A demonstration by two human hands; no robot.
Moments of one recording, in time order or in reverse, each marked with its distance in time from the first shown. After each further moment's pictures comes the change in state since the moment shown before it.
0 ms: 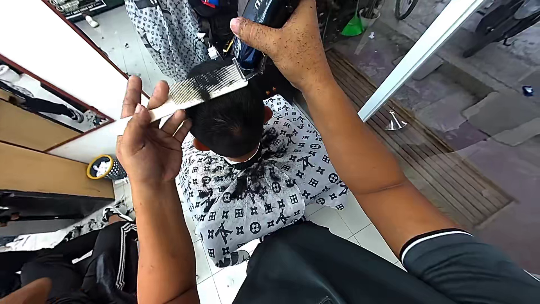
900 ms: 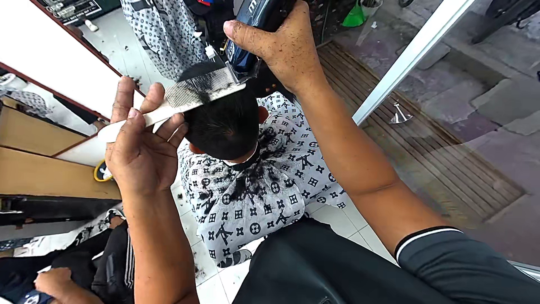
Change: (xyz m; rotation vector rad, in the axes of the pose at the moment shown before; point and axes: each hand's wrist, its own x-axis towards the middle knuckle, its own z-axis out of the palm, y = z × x) left_hand -0.004 0.010 0.016 0.108 -0.037 0.014; right_hand -0.005 0.011 -0.003 0.113 0.037 0.014
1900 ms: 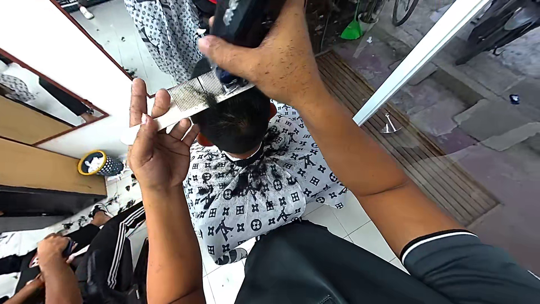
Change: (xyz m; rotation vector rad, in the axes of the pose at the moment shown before) left_hand -0.015 -0.029 -0.032 -0.267 -0.088 0.070; right_hand -0.029 -0.047 0.044 -0.150 -0.107 -0.180
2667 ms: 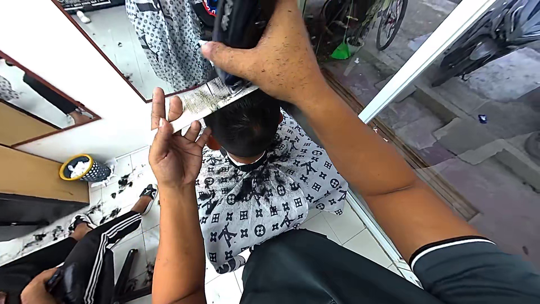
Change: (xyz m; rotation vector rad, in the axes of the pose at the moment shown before) left_hand 0.003 -0.017 -0.021 -0.158 0.050 -0.002; right_hand 0.017 -0.019 0.020 -0.209 -0.122 0.038
